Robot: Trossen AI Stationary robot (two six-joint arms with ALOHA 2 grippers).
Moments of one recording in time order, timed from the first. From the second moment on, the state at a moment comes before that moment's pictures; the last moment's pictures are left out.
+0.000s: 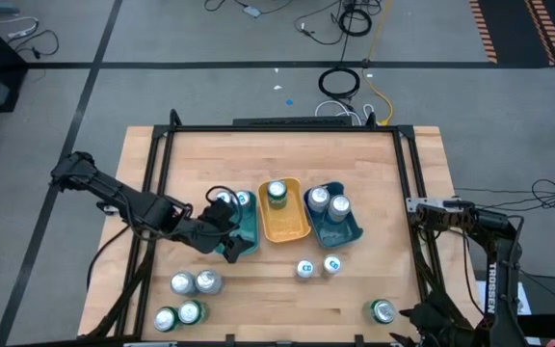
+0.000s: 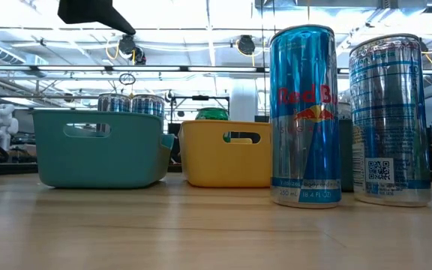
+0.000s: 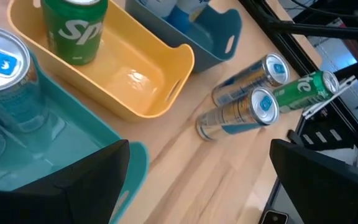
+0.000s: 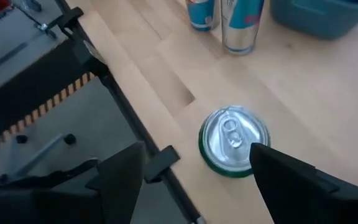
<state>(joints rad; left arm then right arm) -0.44 1.32 1.15 -0.64 -0.38 -1.14 1.33 1.89 1.78 -1.52 0.65 2.07</state>
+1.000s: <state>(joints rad) -0.44 1.32 1.14 -0.69 -0.29 -0.82 0.92 1.77 1.79 -1.52 0.20 1.78</state>
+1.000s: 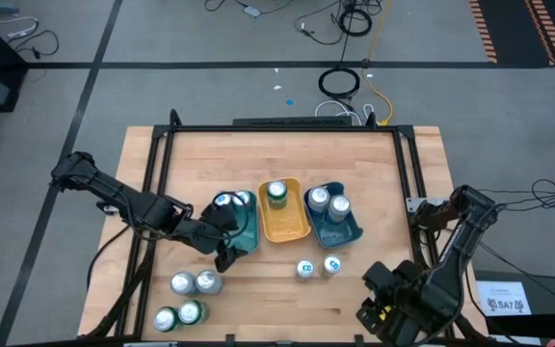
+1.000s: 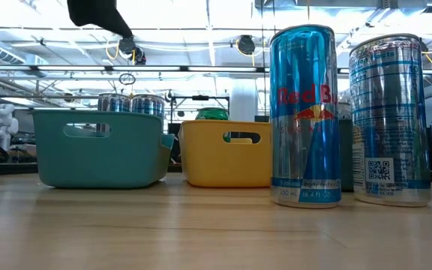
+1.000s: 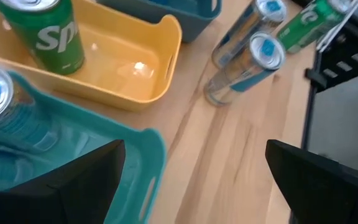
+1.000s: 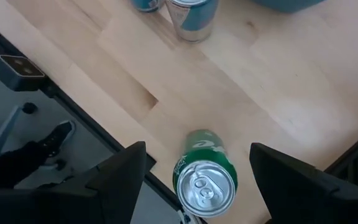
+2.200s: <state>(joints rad) -0.44 1.32 1.14 -0.72 -0.29 -0.82 0.88 1.77 1.78 -1.37 0.21 1.78</state>
